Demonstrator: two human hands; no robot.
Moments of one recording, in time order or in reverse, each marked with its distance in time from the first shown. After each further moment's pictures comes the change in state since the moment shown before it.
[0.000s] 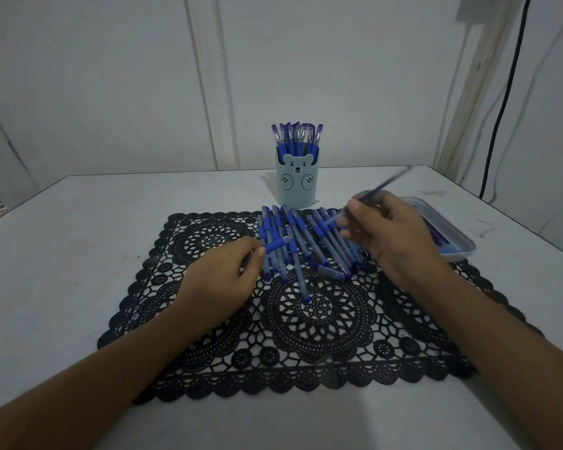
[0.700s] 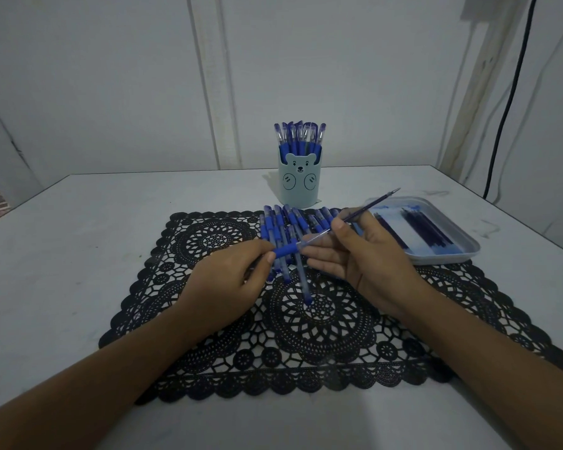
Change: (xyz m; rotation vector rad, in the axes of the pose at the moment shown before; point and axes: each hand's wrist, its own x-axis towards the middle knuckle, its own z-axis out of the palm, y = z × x) left_hand -0.001 -0.004 0.003 -0.041 0.033 0.208; right_hand -0.021 0.012 0.023 0.226 -0.222 0.163
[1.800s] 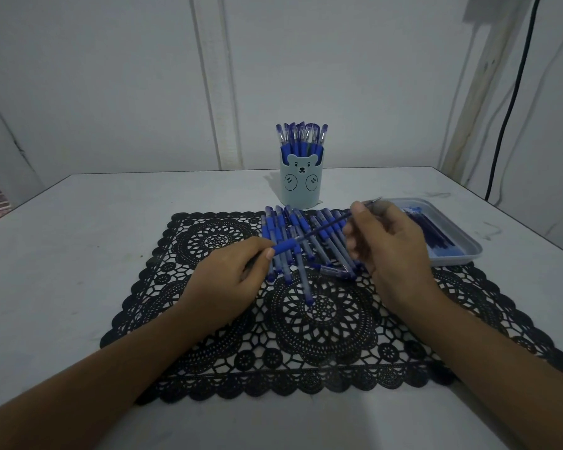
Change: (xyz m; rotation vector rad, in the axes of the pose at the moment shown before) left_hand 0.001 -0.002 -0.001 -0.098 0.033 -0.028; right_hand -0.005 -0.009 0.000 -0.254 0.282 -0.260
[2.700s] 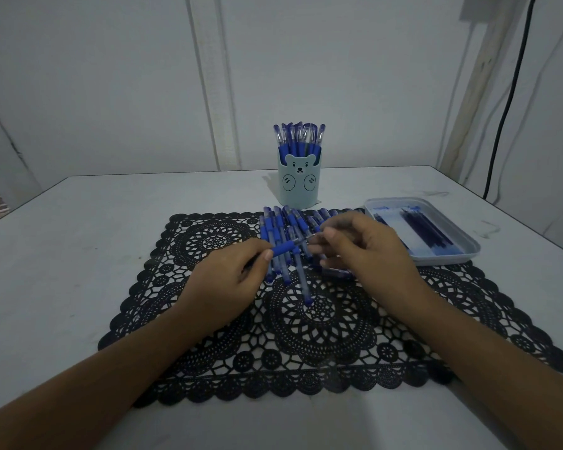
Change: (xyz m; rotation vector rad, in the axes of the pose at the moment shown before) left_hand 0.000 0.002 0.000 0.010 -0.016 0.001; right_hand -0.004 0.002 0.004 -0.293 -0.219 0.011
